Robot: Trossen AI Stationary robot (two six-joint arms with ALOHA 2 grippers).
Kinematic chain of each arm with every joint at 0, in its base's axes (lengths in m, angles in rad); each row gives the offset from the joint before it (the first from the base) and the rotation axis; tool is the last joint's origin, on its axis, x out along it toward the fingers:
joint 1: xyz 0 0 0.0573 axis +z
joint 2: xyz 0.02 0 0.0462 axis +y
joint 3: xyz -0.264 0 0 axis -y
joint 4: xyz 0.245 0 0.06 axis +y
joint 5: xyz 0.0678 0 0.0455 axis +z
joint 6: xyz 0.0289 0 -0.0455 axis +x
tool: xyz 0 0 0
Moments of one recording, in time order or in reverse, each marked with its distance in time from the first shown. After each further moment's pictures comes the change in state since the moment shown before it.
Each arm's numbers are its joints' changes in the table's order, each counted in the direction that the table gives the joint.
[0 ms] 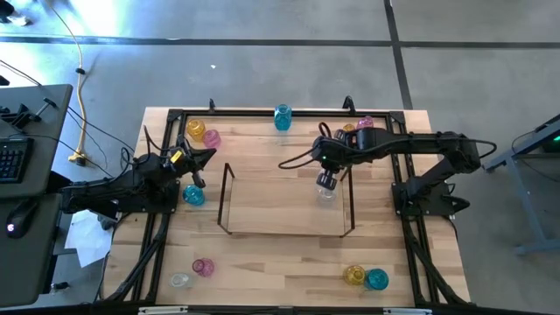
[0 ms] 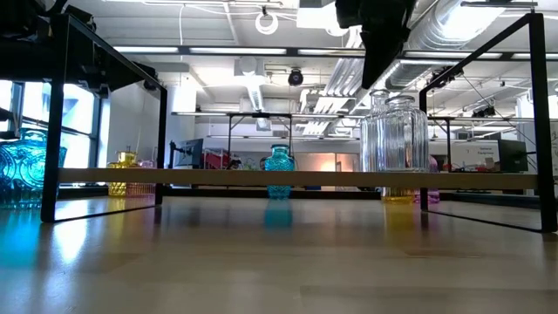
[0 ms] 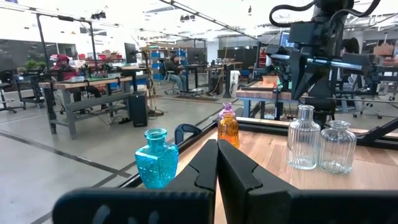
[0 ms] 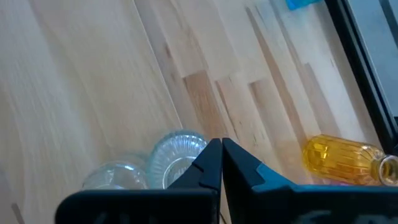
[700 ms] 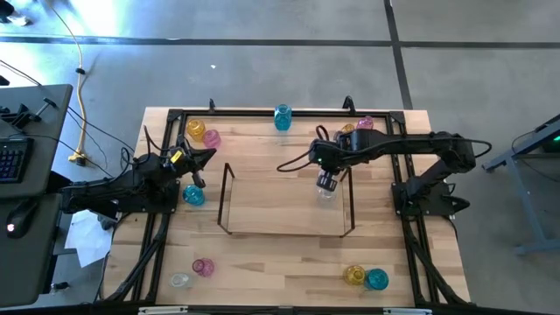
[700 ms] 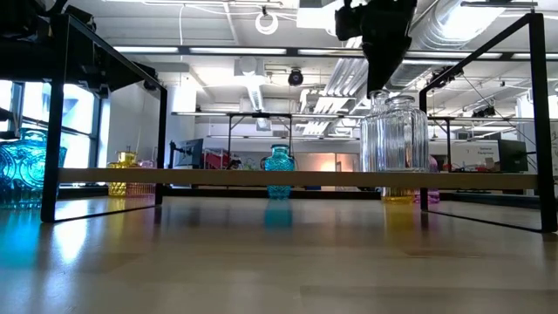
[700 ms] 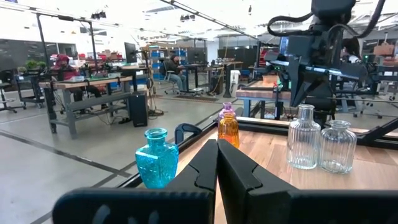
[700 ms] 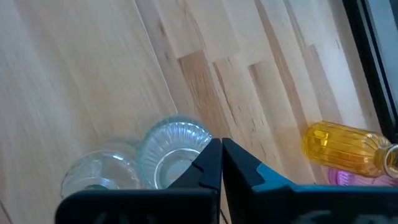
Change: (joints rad) left arm 0.000 0.000 0.000 0.002 0.000 0.000; right arm 0.003 0.042 -0.001 0.041 -0.004 -0.007
